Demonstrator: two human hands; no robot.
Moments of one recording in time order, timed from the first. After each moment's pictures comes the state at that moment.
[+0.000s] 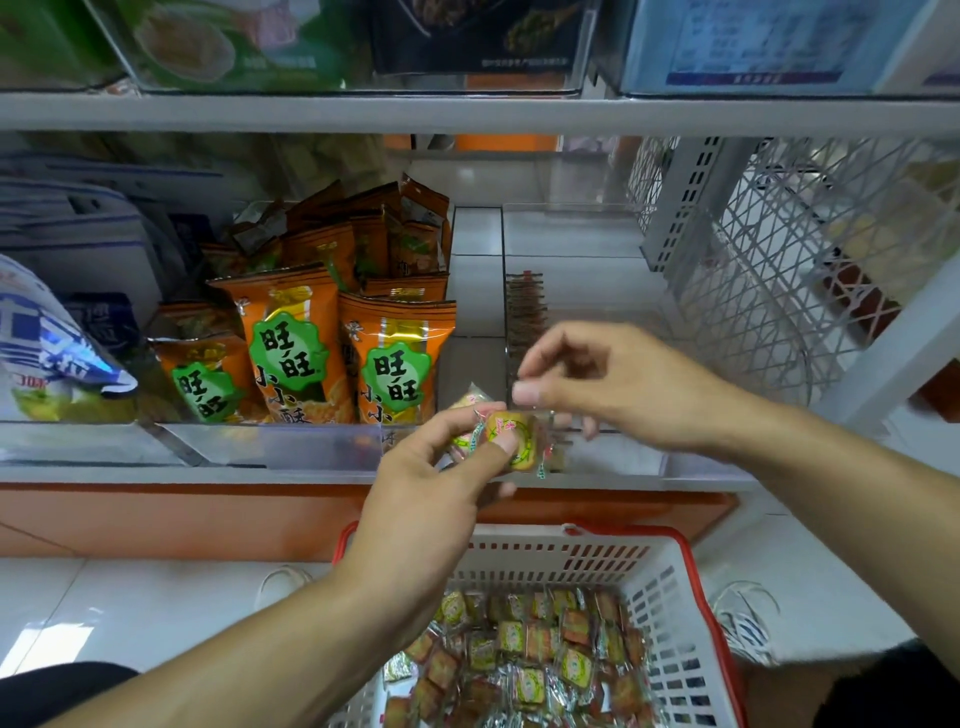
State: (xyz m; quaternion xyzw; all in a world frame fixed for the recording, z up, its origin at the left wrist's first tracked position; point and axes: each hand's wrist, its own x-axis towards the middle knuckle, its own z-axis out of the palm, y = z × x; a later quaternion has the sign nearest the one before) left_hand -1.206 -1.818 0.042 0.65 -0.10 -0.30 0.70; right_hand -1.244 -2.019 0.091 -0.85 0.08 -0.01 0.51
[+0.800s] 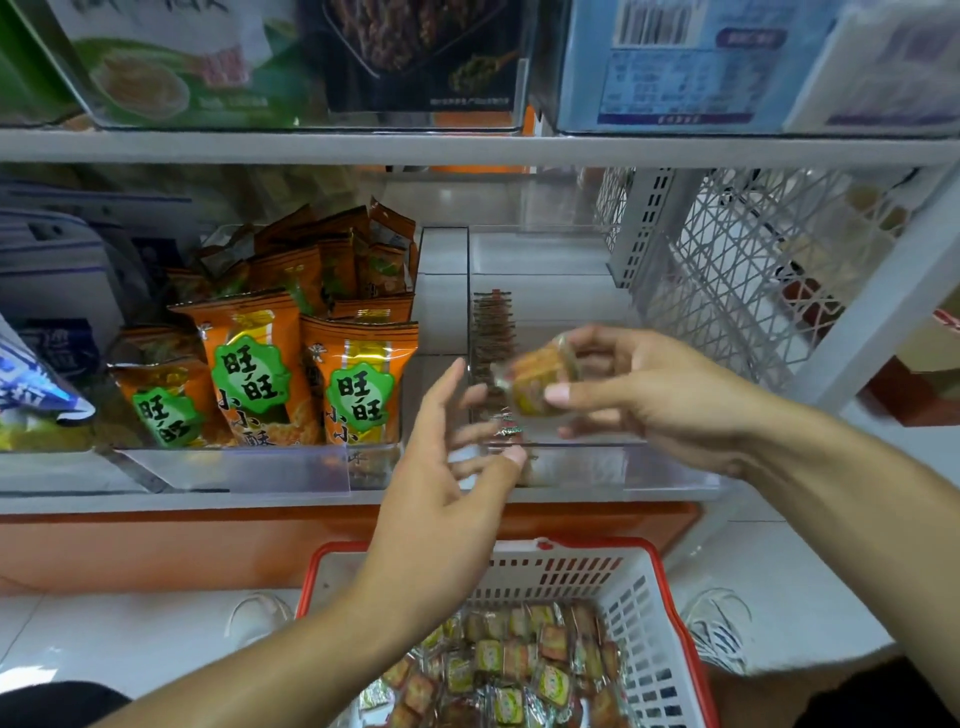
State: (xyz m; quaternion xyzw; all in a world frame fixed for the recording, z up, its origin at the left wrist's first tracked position) left_hand -1.220 -1.839 0.049 0.71 -0.29 -0.17 0.62; right_hand -1.272 -2.041 0.108 -0.68 0.16 -0.01 0.72
